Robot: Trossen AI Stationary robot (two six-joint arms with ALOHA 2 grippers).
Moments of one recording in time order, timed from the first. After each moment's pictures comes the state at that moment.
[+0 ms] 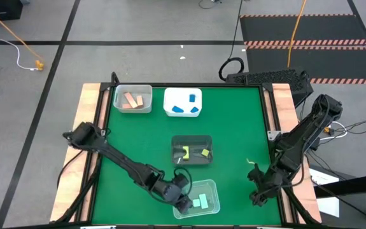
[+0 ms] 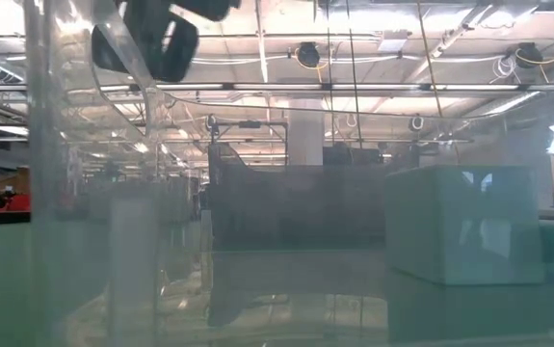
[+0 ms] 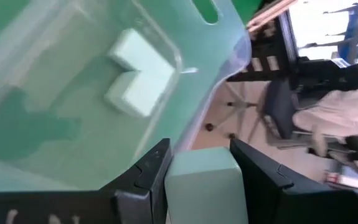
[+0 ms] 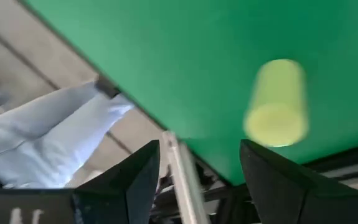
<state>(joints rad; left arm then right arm) -0.53 1.93 1.38 -0.13 -0.03 -1.37 0.89 1.16 0.70 -0.53 -0.29 1.85</state>
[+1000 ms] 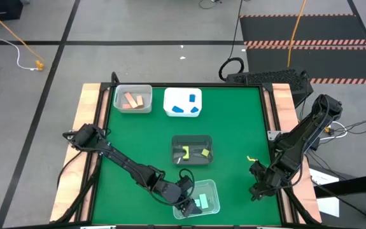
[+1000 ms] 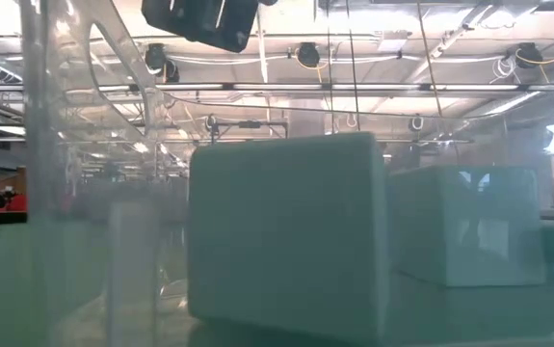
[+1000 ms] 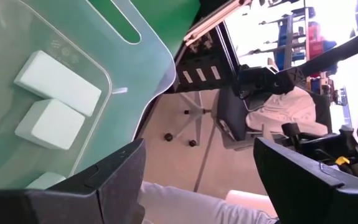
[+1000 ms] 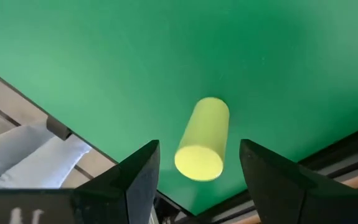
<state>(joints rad) -0.53 1.98 1.38 0.14 -0.03 -1.33 0.89 1.16 0.70 -0.73 -0.22 1.84</state>
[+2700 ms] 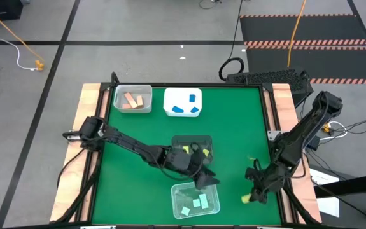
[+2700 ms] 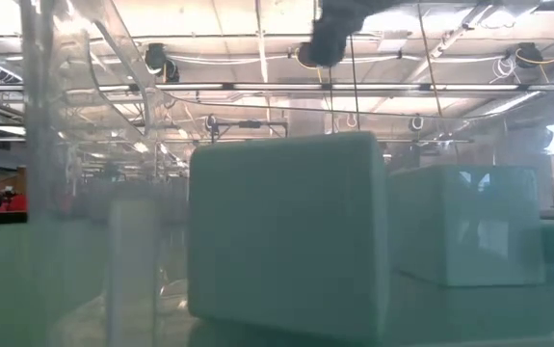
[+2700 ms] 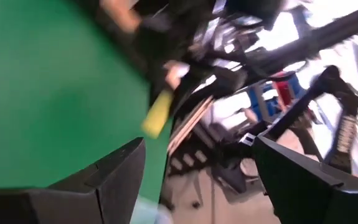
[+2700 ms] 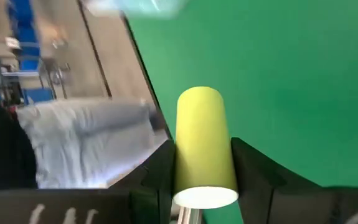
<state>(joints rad) -0.31 1.98 1.38 0.36 0.00 -1.02 0.90 1.06 0.49 -0.19 -0.07 1.54</state>
